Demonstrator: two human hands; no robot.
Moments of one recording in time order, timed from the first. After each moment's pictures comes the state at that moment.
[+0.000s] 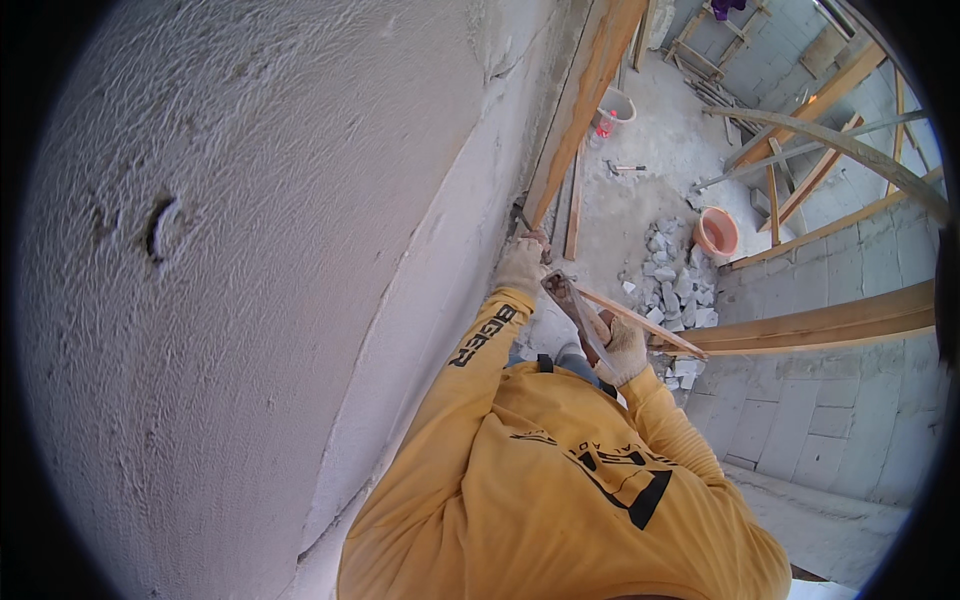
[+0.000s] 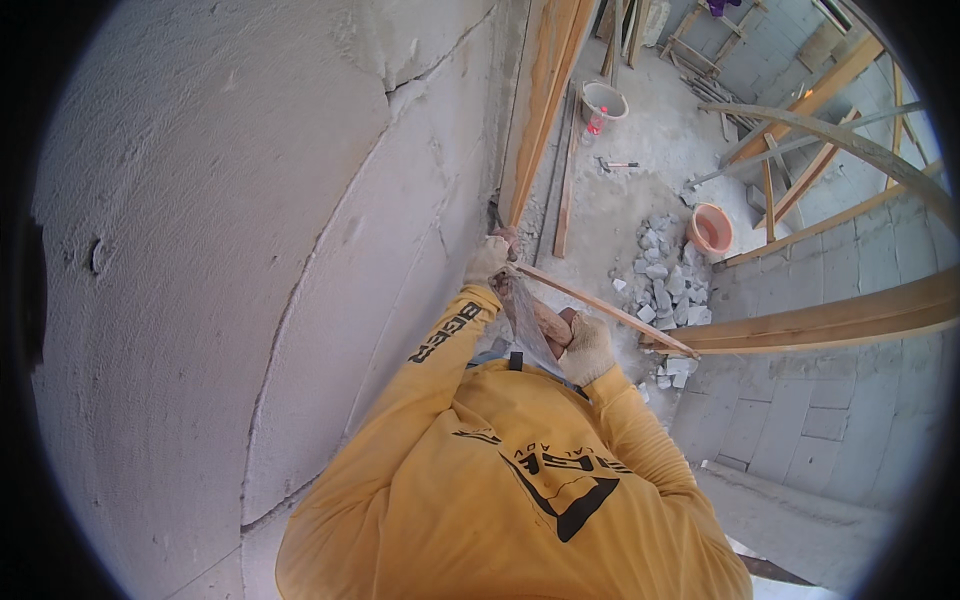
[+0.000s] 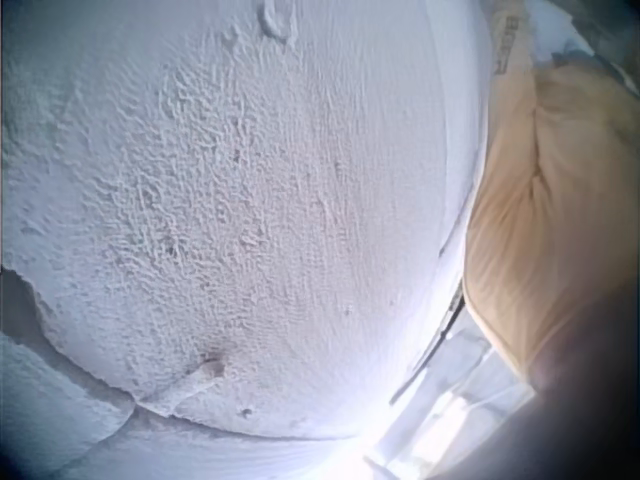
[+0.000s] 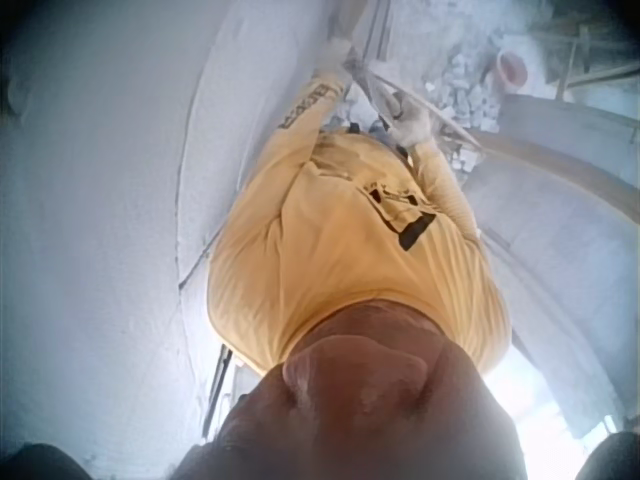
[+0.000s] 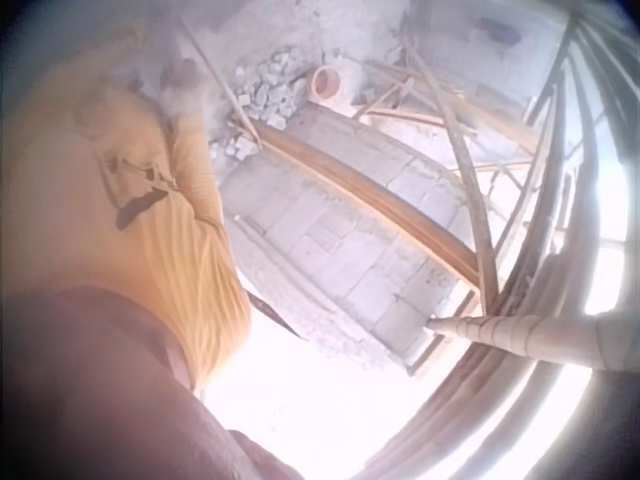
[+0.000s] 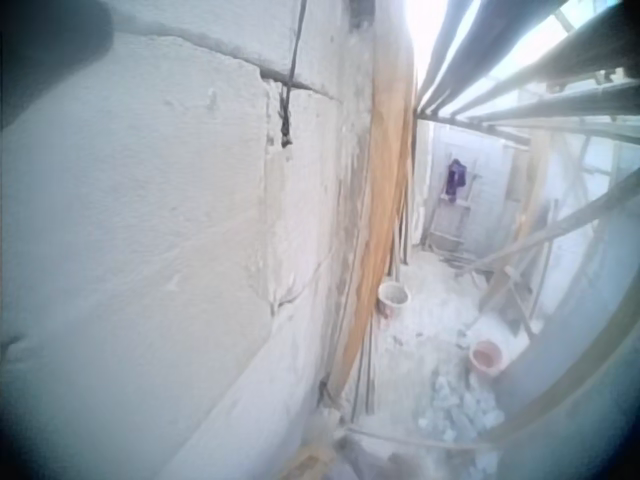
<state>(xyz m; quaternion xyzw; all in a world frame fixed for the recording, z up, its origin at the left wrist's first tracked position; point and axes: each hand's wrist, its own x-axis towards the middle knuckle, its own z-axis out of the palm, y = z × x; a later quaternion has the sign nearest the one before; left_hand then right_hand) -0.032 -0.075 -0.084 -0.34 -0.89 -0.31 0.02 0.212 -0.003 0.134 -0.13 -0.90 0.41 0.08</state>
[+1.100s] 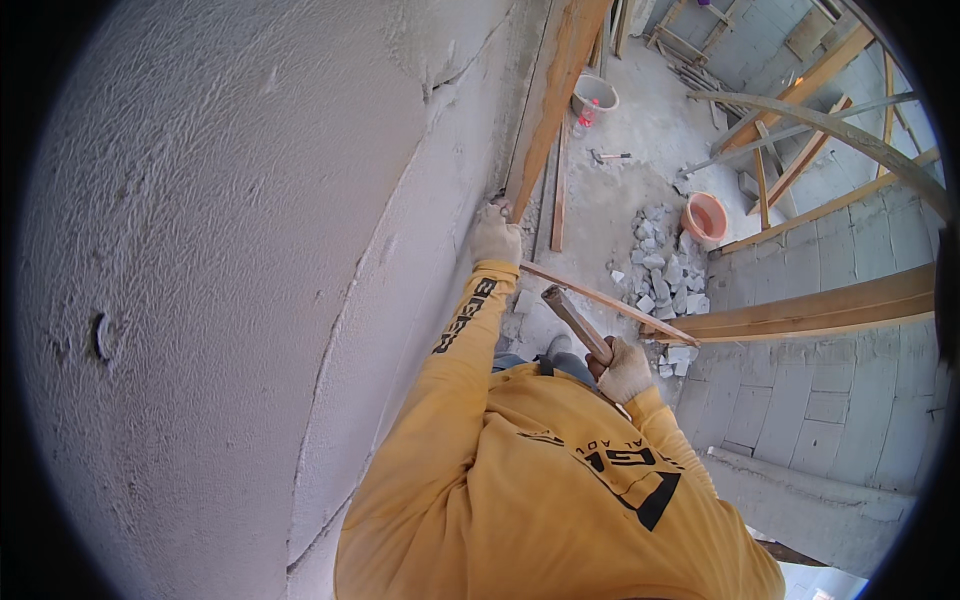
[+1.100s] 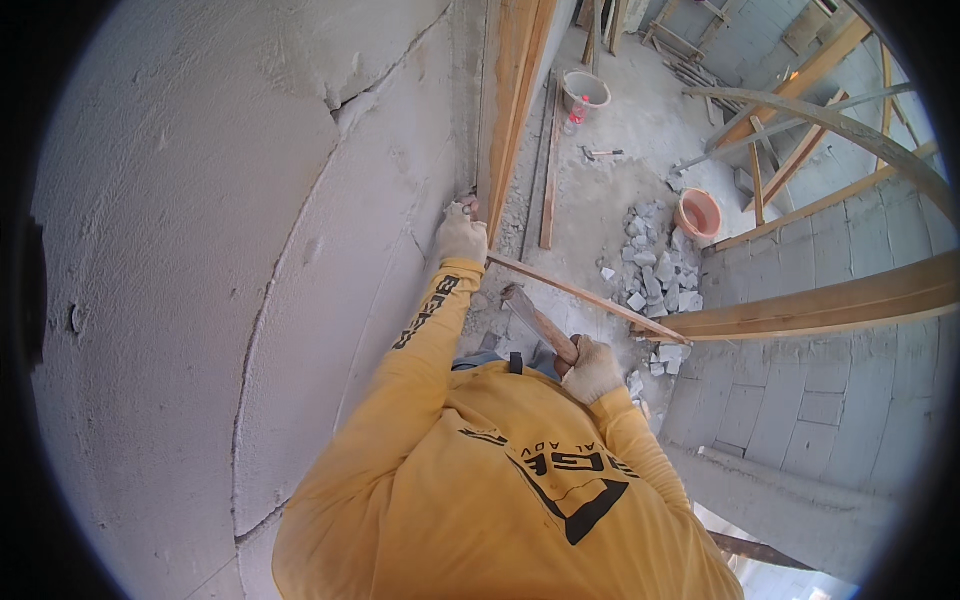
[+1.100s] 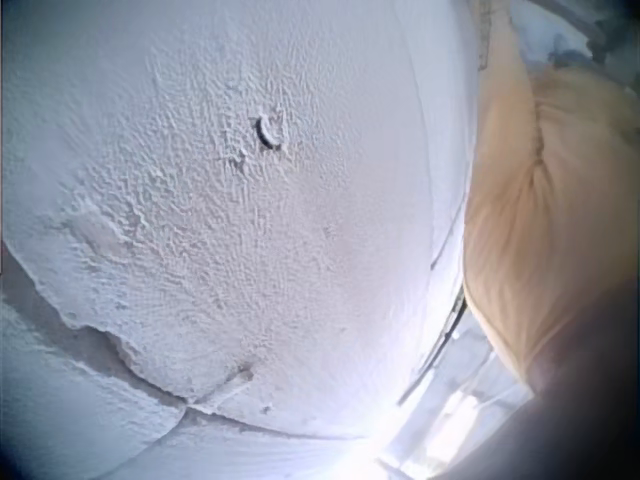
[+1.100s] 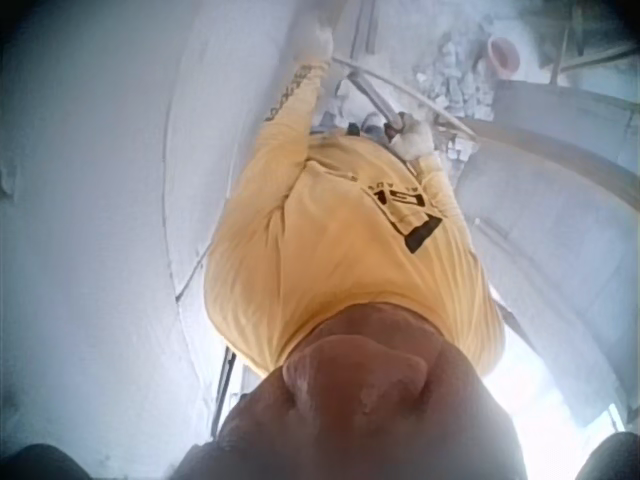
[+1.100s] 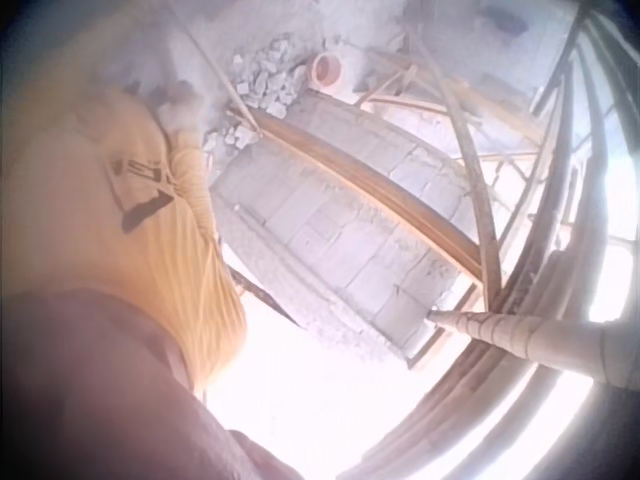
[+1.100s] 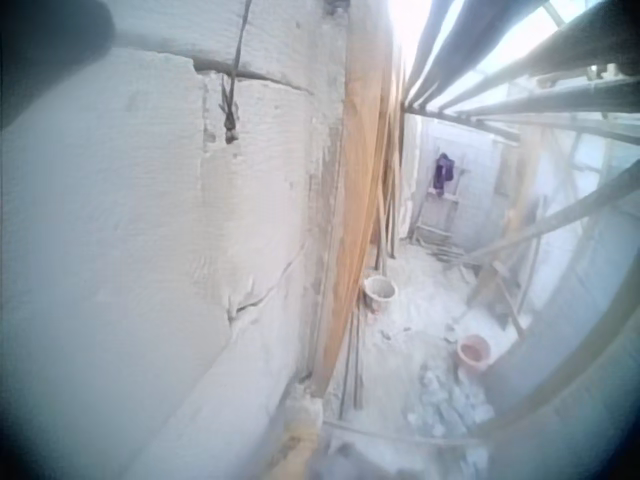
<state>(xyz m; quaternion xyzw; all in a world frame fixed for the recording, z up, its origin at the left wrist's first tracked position) -0.009 -0.054 0.053 -0.19 -0.87 -0.46 0.07 0.277 0.013 0.166 -0.33 -0.89 0.31 -0.09</state>
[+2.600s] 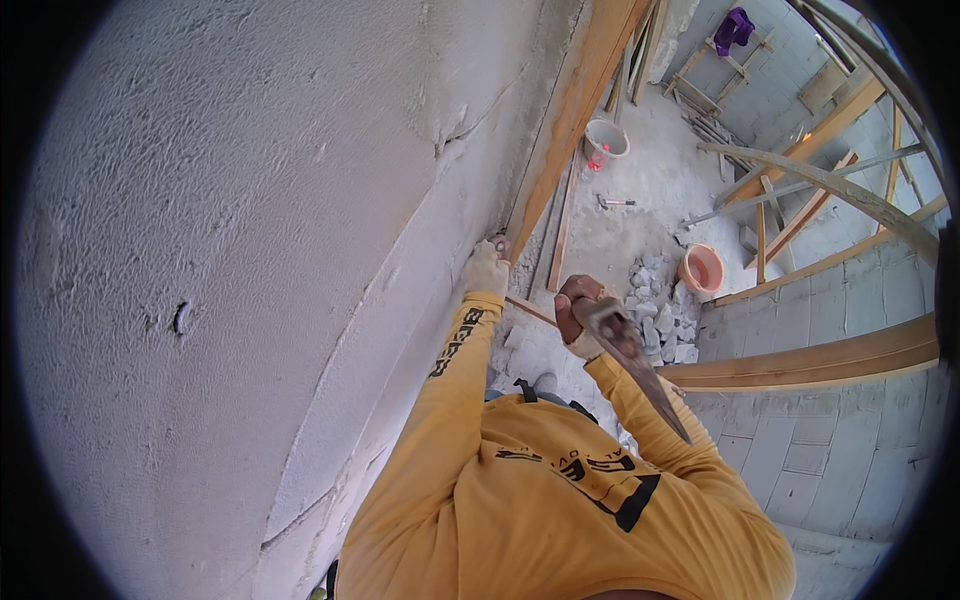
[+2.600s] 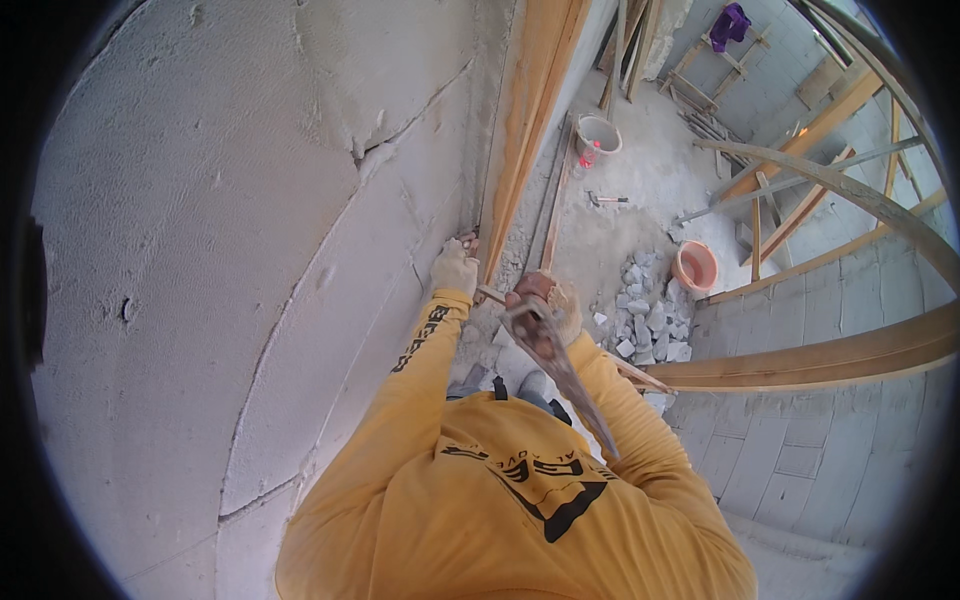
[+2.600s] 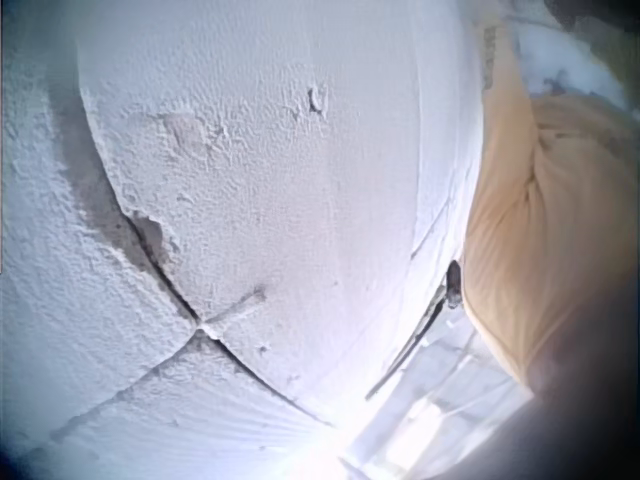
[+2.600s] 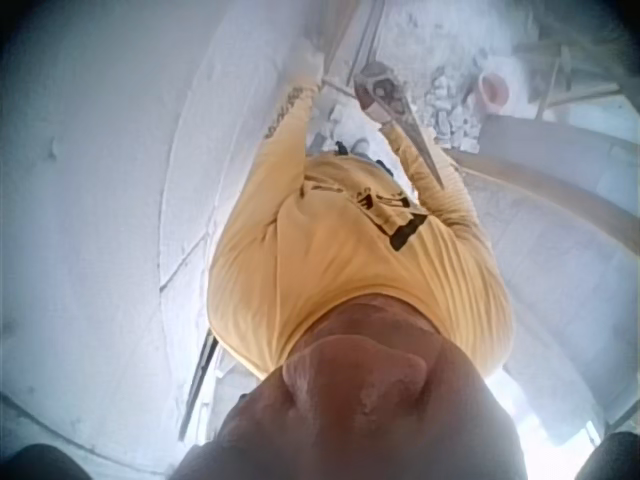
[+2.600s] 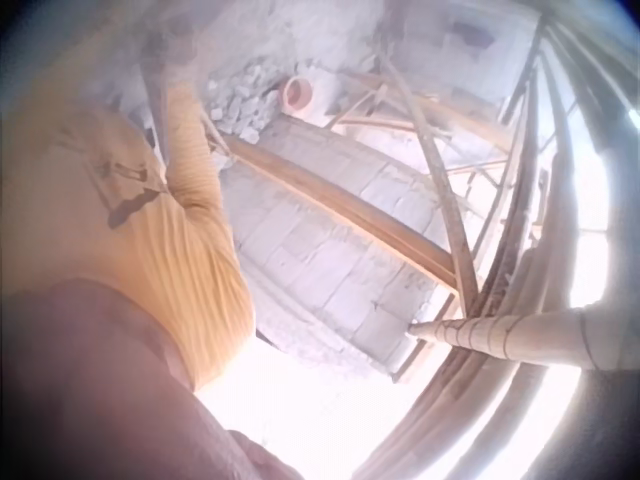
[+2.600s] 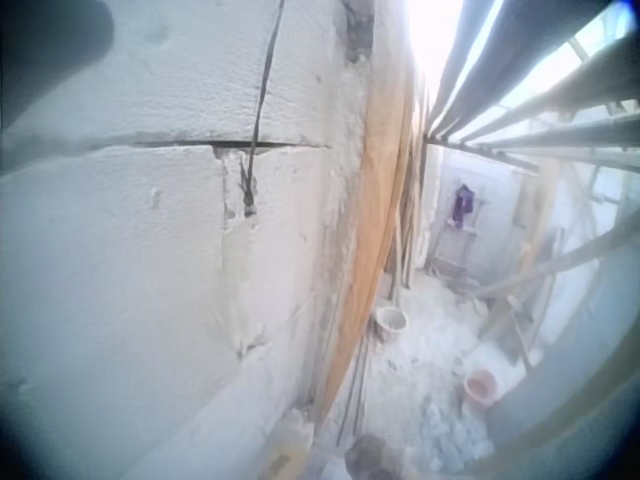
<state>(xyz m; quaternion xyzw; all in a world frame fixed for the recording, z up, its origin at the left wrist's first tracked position) -0.027 -0.043 0.033 -0.20 -0.89 -0.41 0.10 0.140 0.064 0.170 0.03 -0.85 0.43 0.29</state>
